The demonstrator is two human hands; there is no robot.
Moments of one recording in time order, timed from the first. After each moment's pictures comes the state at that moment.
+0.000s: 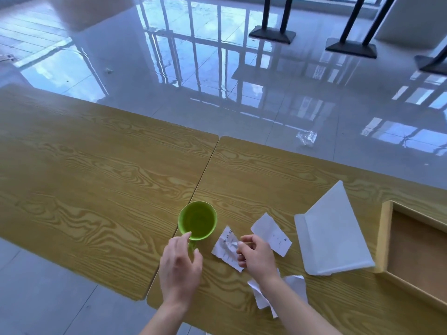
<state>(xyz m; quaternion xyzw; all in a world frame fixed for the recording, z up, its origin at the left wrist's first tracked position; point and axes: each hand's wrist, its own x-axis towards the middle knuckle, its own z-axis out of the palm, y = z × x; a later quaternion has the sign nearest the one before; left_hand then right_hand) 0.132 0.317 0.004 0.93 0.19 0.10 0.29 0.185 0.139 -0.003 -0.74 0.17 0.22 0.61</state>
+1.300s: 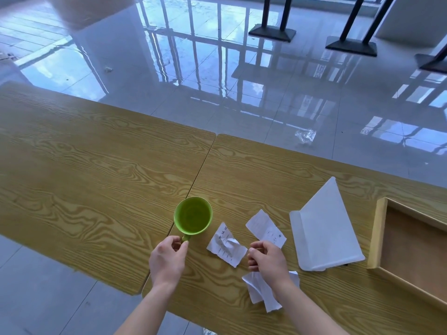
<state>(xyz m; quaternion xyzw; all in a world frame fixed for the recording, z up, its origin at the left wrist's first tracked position) 0.144 0.340 -0.014 0.88 0.32 0.04 0.35 0.175 0.094 -0.013 -0.76 0.20 0.23 0.58</state>
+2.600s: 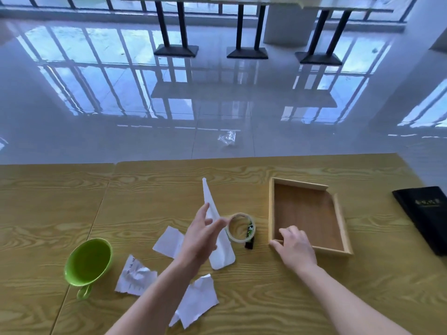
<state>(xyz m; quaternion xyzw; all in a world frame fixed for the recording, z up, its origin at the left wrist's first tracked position) 0.224 0.064 0.098 0.73 0.08 -0.26 0.63 0.174 -0.187 -0.008 -0.96 0.20 0.10 0.16</state>
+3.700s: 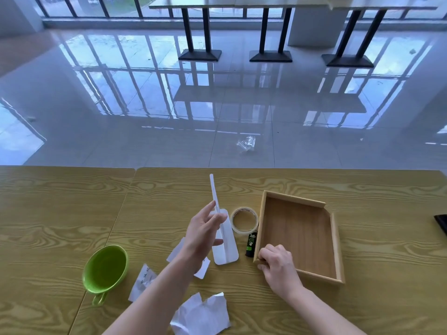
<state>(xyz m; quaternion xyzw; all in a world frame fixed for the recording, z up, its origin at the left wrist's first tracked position) 0.269 0.081 0.098 0.72 0.11 -0.20 0.66 0.196 -0.127 -0.028 -0.97 0.00 0.07 0.24</state>
